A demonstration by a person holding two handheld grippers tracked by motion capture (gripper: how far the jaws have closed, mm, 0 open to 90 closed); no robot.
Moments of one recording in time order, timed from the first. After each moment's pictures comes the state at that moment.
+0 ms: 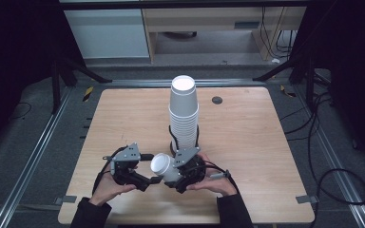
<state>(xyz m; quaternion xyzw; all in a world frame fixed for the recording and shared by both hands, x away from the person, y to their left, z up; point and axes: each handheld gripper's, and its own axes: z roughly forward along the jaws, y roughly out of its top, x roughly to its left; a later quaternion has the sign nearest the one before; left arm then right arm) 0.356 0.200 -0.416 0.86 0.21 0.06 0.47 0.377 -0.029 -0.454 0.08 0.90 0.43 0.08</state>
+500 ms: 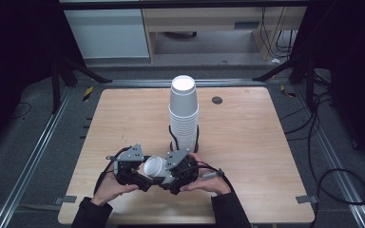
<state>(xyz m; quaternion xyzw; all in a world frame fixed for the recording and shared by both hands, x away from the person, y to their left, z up) 0.358 0.194 -0.420 0.87 0.21 0.05 0.45 0.375 -0.009 -0.452 0.06 0.91 0.41 0.08</state>
